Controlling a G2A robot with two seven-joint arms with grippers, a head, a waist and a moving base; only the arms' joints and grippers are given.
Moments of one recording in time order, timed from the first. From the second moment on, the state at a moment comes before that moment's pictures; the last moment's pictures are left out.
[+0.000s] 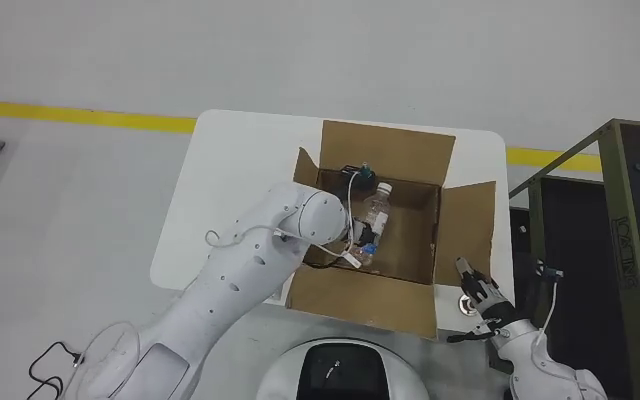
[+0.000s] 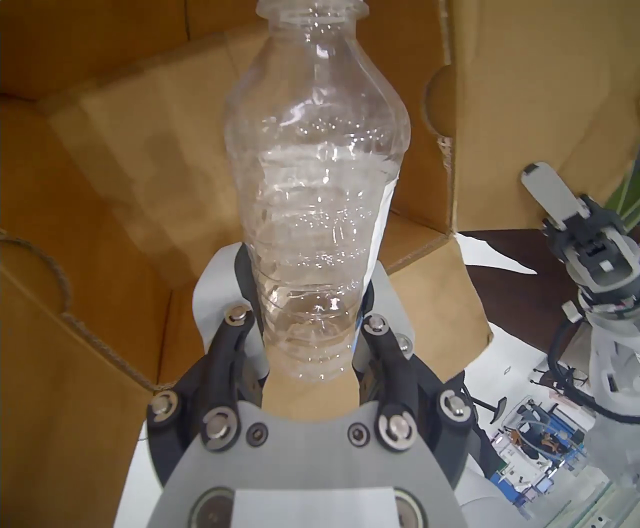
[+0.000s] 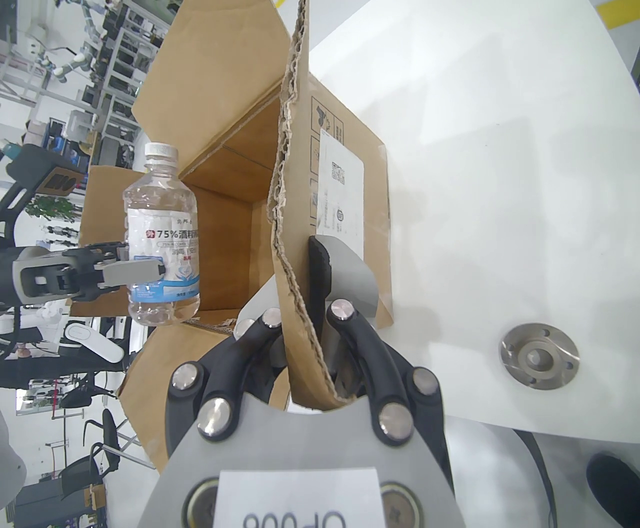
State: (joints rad) left arm 0.56 -1.44 -0.77 -1.44 0.71 0.34 -1.36; right arm -1.86 -1.27 1.69 -2.12 -0.52 0.07 0.38
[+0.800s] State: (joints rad) left arm 0.39 -1.58 -0.56 -1.02 0.74 0.48 -1.33; right arm -1.88 -1.26 1.71 -2.13 -0.50 0.08 0.37
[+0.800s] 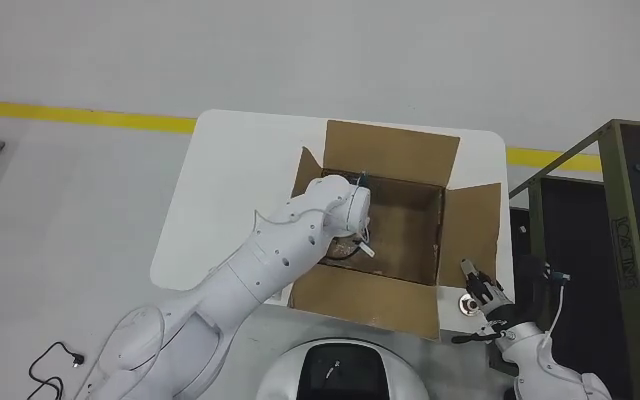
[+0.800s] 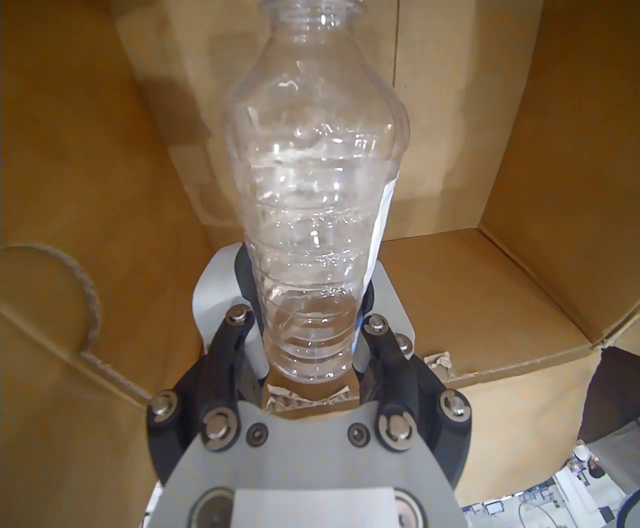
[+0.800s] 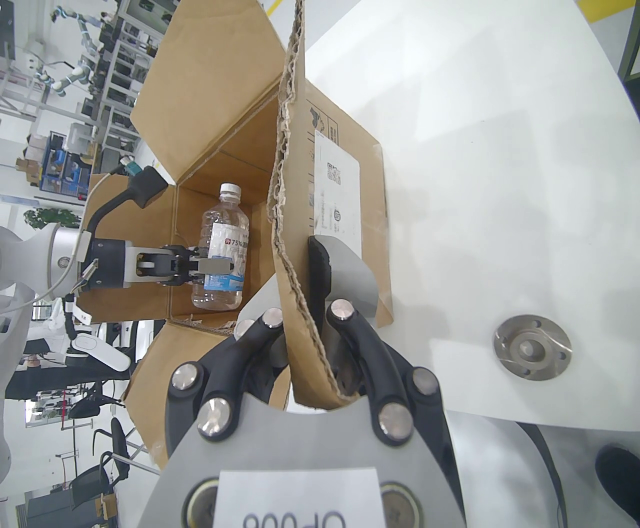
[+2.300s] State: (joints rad) left arm 0.31 -1.75 -0.52 -0.57 0.69 0.40 -1.19; right arm -1.86 -1.26 1.71 -2.11 -0.49 0.08 0.37
